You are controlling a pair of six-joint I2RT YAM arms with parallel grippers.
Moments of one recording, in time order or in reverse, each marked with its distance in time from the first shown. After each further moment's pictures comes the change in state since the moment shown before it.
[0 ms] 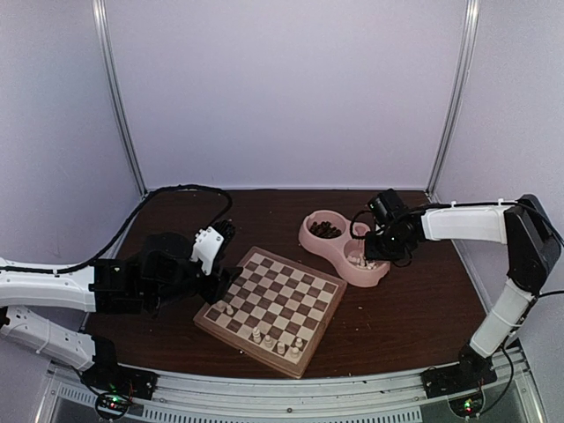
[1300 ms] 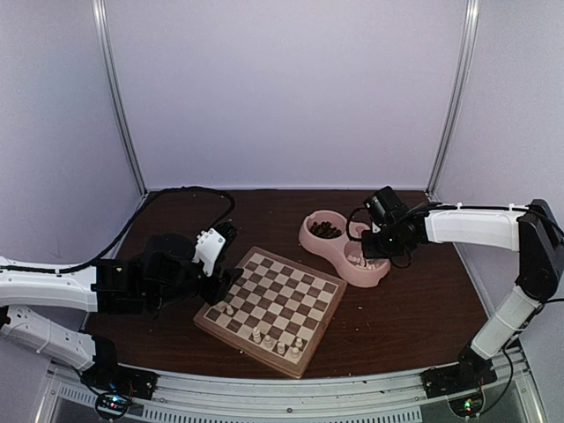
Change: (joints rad) left arm 0.000 0.013 0.000 -0.005 0.000 0.000; right arm 0.073 -0.065 0.006 -0.037 0.077 -0.025
